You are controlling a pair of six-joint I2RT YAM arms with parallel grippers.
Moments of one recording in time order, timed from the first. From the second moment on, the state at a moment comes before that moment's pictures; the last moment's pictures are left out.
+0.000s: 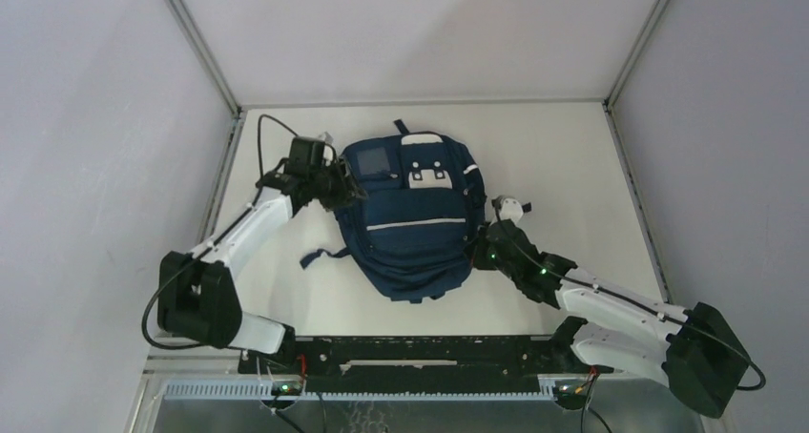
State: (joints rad) left arm -0.31 1.38 1.01 -0.48 0.22 -0.64; right arm 0.76 1.00 0.47 -0.14 0.22 0.72
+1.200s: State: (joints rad) left arm -0.84 1.37 0.87 -0.38 -0.01 -1.25; right arm 0.87 1.05 0.52 -0.21 0.28 0.78
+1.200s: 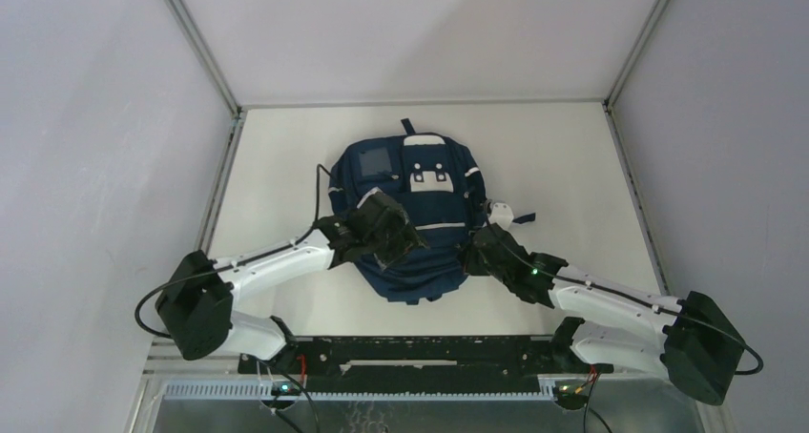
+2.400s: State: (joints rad) left arm -0.72 1.38 0.80 -0.27 -0.03 -1.45; right arm 1.03 1.05 0.52 -0.22 0.39 0.83
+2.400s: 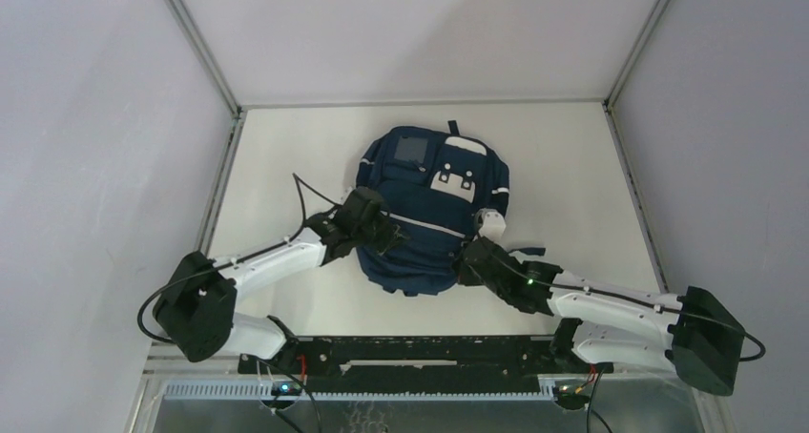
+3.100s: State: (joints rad) left arm -0.44 1.33 0.85 -0.30 0.30 -0.85; right arm 0.72 1.02 0.53 -0.12 0.13 0.63
